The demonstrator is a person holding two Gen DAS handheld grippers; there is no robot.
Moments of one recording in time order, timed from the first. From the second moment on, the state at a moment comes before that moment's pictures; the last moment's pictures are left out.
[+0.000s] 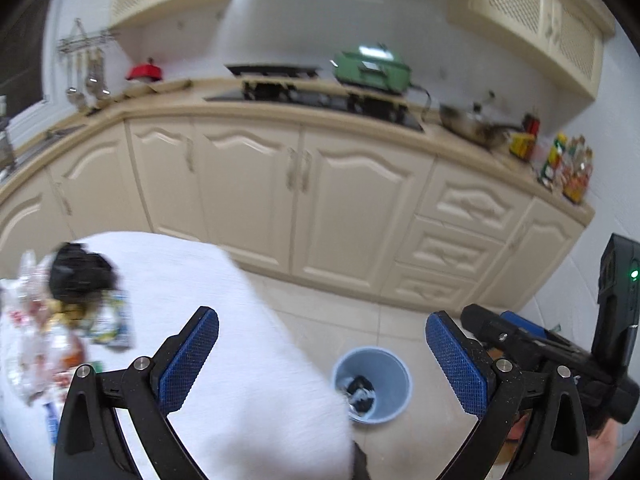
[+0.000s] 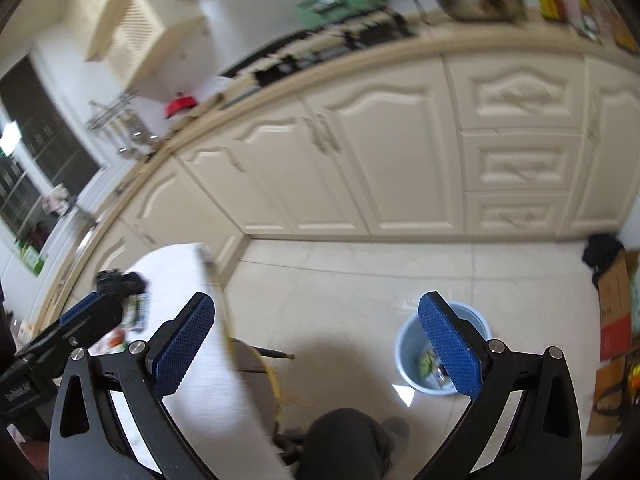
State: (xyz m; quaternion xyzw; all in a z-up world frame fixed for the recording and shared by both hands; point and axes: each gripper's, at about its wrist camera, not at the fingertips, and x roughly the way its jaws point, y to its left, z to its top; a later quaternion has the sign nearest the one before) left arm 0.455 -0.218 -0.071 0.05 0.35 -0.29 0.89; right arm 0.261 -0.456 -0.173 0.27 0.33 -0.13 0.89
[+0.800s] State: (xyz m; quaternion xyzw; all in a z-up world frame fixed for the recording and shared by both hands) left arm 0.307 0.069 -0.042 -0.04 0.29 -0.08 0.95; right arm 0.342 -0.217 -0.096 0.11 0.33 0.07 0.93
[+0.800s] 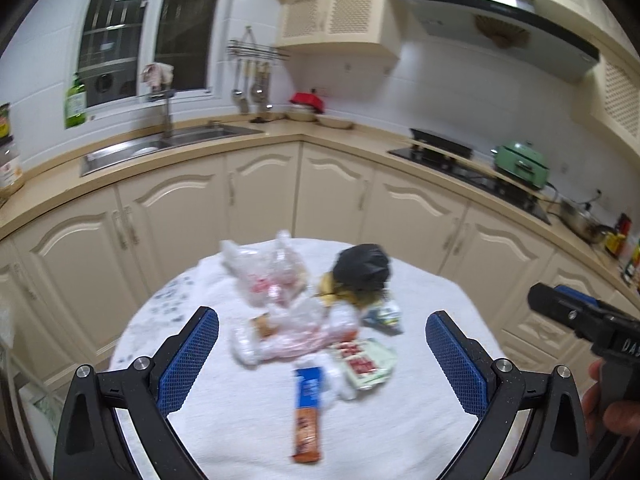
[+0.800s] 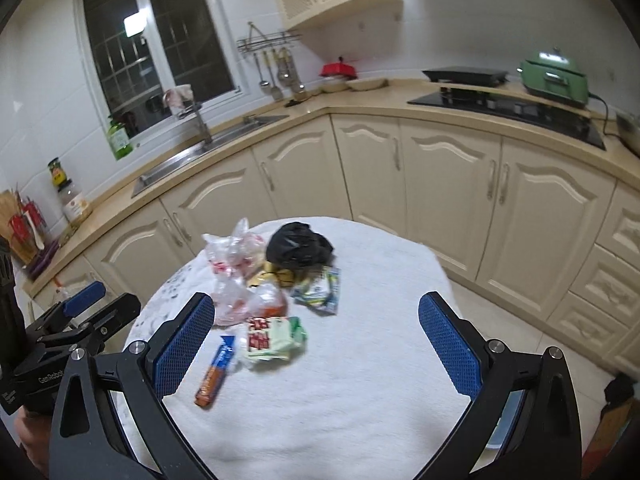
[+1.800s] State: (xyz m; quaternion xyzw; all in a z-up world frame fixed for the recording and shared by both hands) left arm 0.399 0.005 -0.150 -0.03 0.49 -0.08 0.87; right arm 0.436 -0.138 -0.235 0.04 0.51 0.14 0.85
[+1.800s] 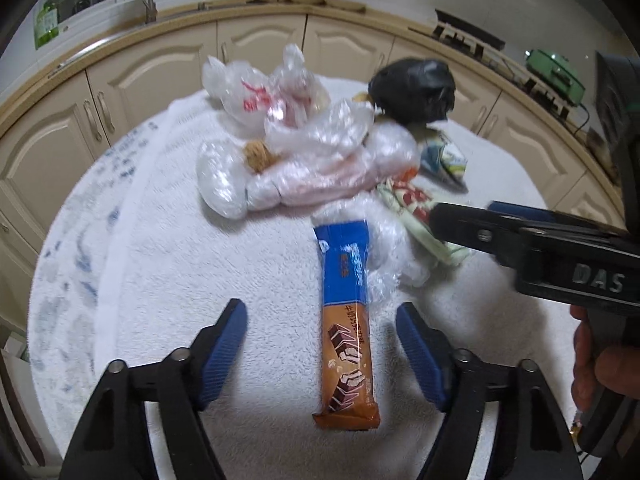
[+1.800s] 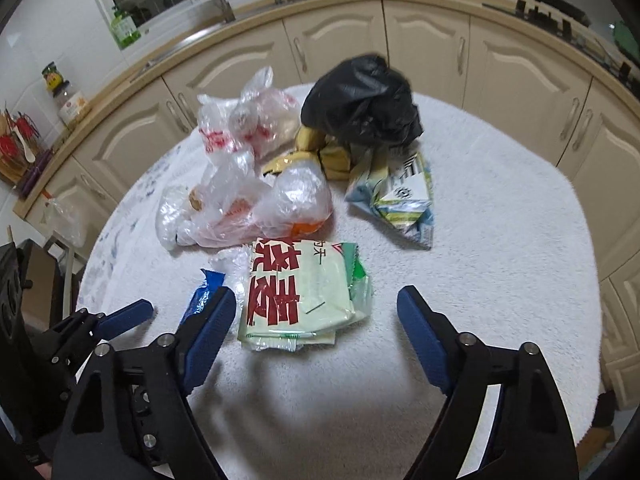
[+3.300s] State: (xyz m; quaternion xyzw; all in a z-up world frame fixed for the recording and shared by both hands) left arm 0.370 -0.006 -0.084 -0.05 0.38 -0.11 0.92; right arm 0.378 -0.201 -0.190 0.10 0.43 0.14 0.89
